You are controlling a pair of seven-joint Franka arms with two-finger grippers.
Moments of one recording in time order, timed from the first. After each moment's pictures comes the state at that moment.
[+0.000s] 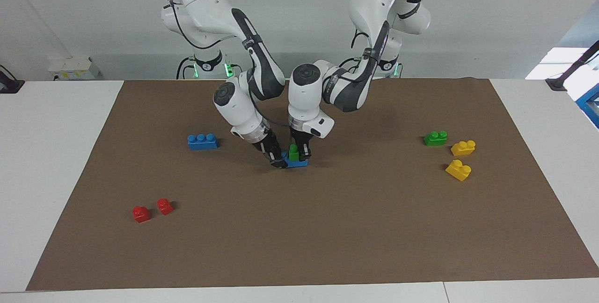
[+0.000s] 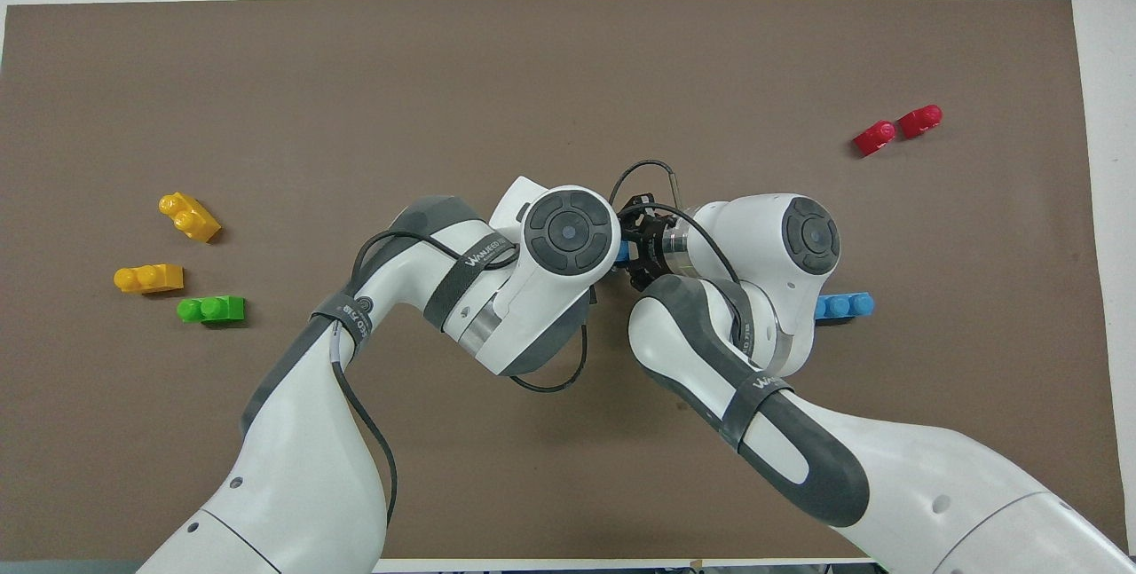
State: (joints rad) left arm -0.61 0.45 -0.14 -1.72 0.11 2.25 -2.49; right arm 0.29 0.35 0.18 -2.08 0.59 2.63 1.31
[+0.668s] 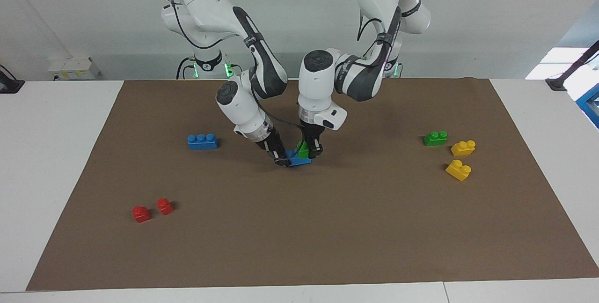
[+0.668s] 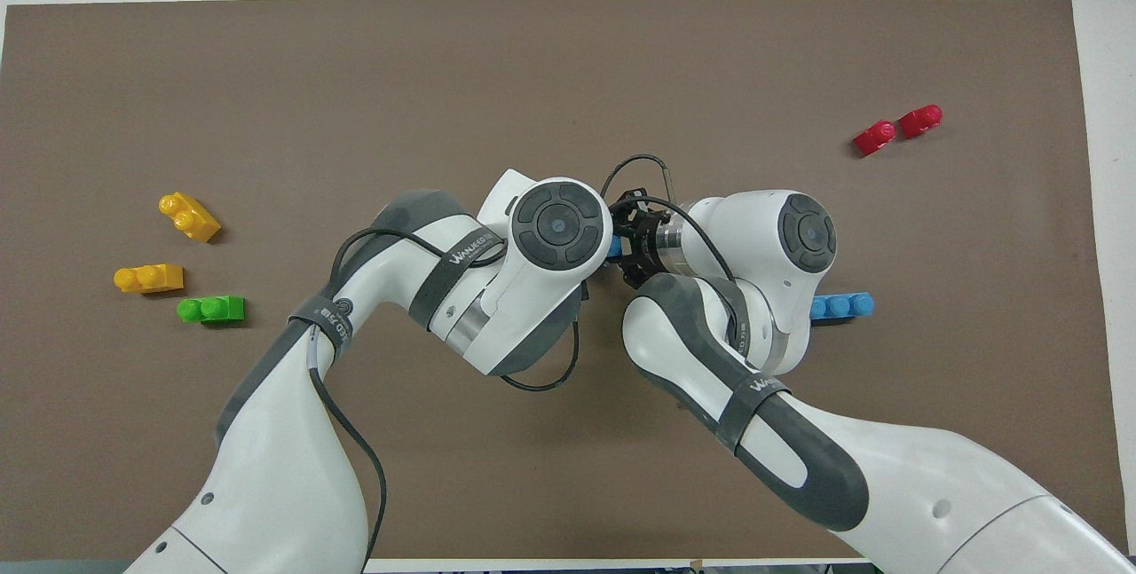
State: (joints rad) left arm -0.55 0.34 -0.12 -1.71 0.12 2.19 -2.47; right arm 0.30 0.35 0.19 -2.07 0.59 2.61 1.31
